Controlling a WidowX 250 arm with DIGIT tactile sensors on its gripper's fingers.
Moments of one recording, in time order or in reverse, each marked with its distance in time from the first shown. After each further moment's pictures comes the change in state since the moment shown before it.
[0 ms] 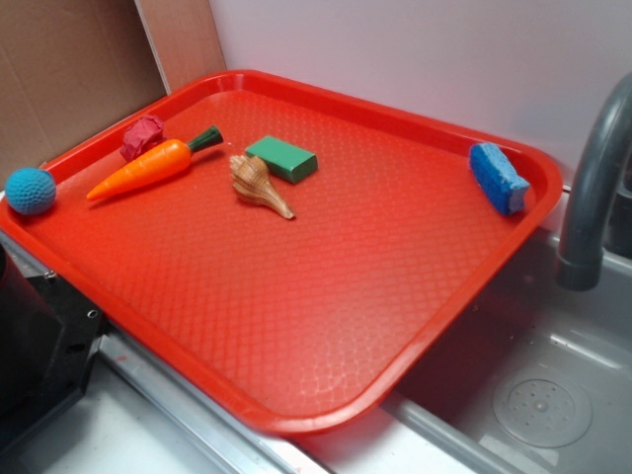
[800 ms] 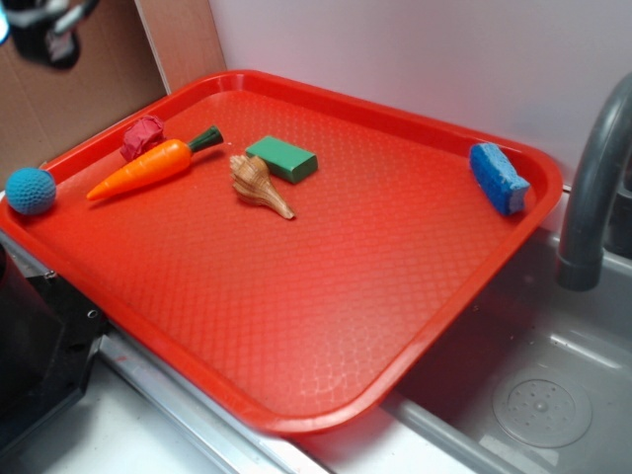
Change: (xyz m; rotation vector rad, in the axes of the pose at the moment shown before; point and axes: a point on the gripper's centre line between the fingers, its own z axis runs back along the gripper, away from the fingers) arm 0.002 0.082 -0.077 0.148 0.100 0.194
